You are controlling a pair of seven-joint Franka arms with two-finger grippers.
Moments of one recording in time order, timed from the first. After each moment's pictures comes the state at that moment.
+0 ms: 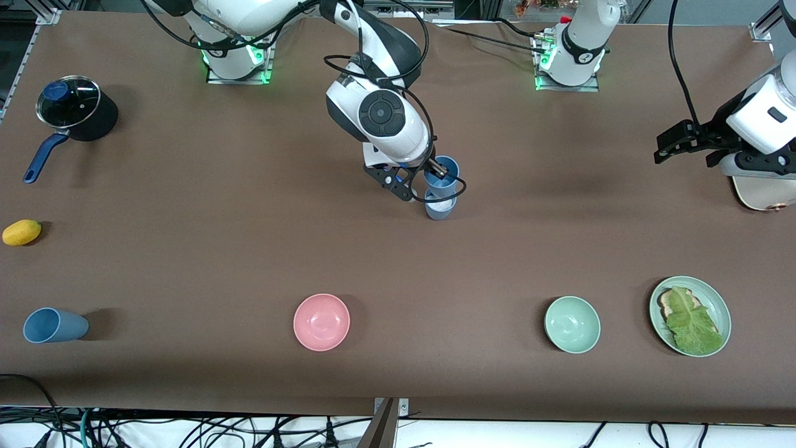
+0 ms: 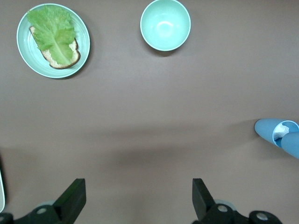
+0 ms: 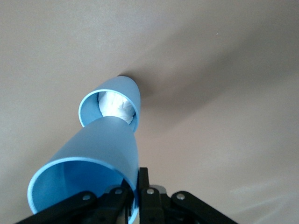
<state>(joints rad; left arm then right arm) -0.02 -0.01 0.00 -1.67 -0.05 1.62 0.01 0.54 0.72 0.40 -1.27 0.08 2.00 1.50</state>
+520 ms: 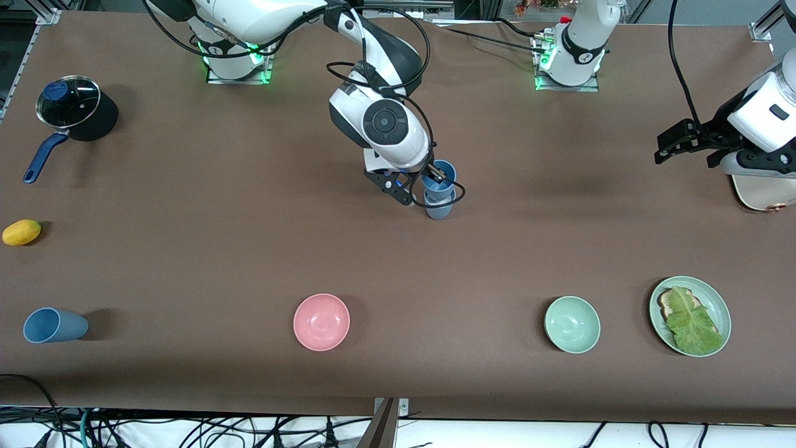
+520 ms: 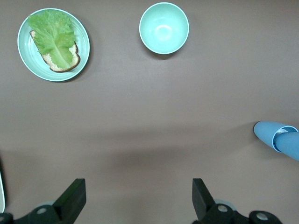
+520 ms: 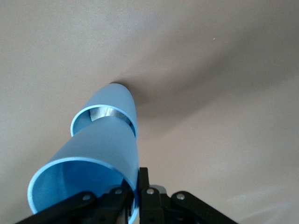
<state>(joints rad) -0.03 -0.01 0.00 -1.67 -0.05 1.62 0.01 0.54 0.75 0.40 -1.27 0.05 2.00 1.50</state>
